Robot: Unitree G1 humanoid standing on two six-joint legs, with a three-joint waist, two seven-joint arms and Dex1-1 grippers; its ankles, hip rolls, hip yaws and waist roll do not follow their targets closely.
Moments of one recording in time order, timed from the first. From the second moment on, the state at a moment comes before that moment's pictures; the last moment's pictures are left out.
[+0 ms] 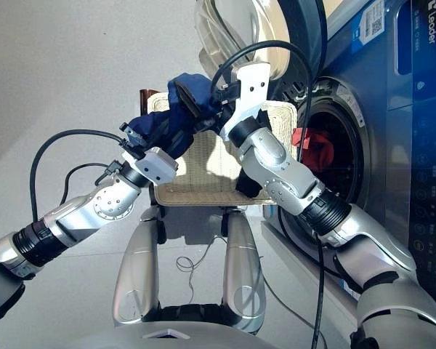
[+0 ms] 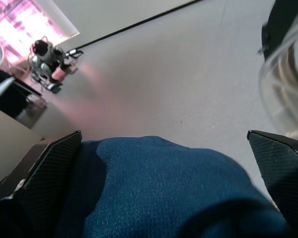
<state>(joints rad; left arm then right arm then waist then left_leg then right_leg) -0.62 0.76 -0.82 -0.12 0.06 -0.19 0.39 -0.84 -0.64 0.77 0.06 1.13 -0.23 -0.08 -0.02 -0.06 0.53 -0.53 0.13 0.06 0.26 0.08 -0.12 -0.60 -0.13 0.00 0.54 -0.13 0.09</state>
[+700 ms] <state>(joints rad) -0.61 0.74 -0.82 -0.12 0.06 -0.19 0.40 -0.84 -0.54 0.77 0.13 1.26 -0.23 -0.01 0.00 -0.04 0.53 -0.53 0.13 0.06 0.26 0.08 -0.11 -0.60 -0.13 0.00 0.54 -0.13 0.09</state>
